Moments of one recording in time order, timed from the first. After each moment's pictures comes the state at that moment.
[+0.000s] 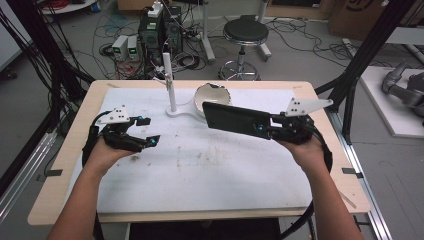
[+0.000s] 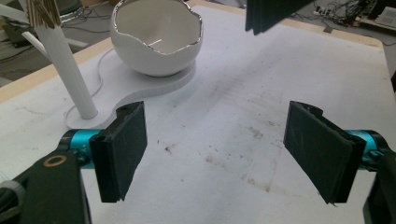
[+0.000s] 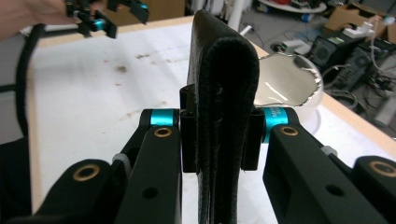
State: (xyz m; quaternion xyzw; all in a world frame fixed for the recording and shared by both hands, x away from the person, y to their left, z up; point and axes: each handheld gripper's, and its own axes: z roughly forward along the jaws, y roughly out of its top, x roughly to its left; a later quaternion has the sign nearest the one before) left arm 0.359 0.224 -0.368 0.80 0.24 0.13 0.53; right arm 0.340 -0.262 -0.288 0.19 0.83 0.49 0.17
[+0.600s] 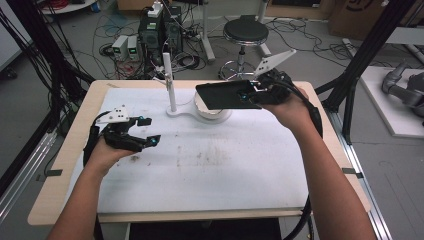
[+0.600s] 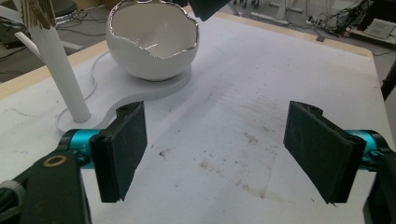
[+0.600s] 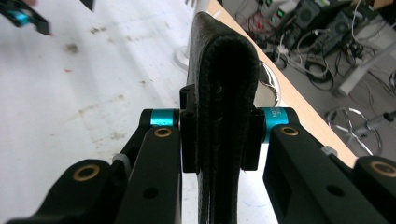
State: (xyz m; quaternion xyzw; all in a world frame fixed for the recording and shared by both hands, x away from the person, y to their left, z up) left arm 0.360 0.224 -0.370 0.79 0.24 0.12 0.55; right arm 0.401 -0.203 -0.224 0.20 0.89 0.36 0.19
